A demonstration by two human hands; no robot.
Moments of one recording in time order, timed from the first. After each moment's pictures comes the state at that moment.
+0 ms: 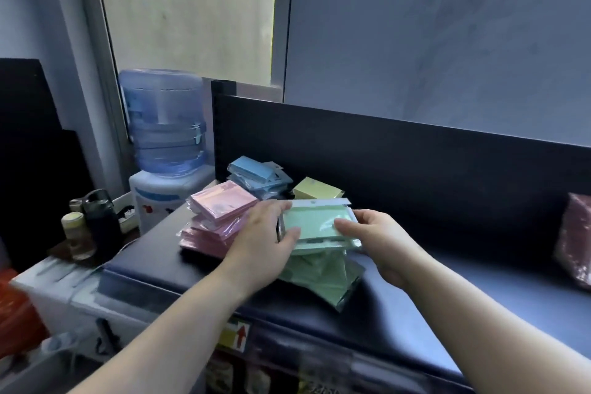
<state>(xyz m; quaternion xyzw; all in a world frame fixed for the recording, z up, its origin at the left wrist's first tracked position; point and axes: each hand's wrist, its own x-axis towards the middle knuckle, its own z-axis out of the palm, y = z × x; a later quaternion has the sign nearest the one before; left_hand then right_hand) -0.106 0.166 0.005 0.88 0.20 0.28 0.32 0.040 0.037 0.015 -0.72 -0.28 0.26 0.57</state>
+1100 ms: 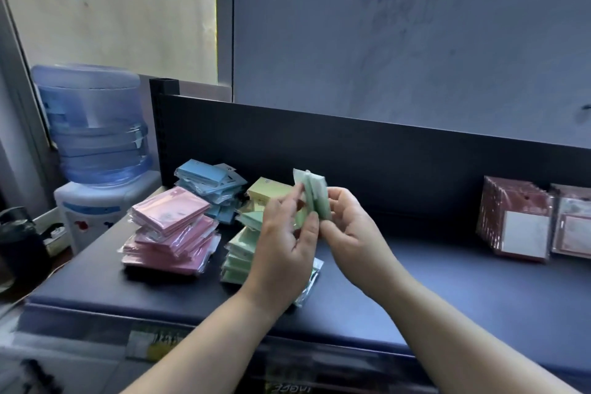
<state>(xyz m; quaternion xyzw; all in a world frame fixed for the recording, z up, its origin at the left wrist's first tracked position) -0.067 0.101 0.005 0.77 0.05 0.43 0.46 -0.005 0.002 0.032 -0.68 -0.42 0.07 0.60</state>
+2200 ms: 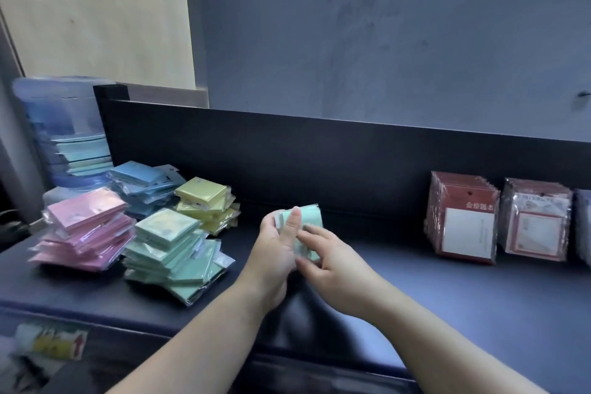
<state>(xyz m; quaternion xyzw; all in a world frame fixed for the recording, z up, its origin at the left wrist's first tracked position) 0.032 -0.008 -0.005 0.53 0.16 0.26 0.79 0.079 -0.112 0.005 -0.80 -0.48 0.06 0.36</state>
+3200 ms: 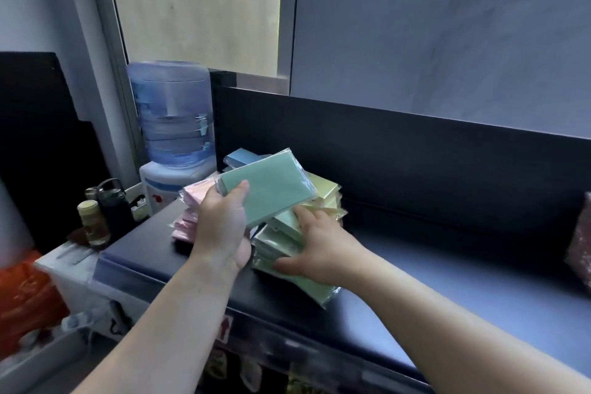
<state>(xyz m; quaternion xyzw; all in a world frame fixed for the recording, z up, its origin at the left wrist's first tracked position) -0.089 0.165 0.027 0.42 0.27 0.49 0.72 0.010 0.067 0.010 -0.83 -0.52 0.07 0.19</state>
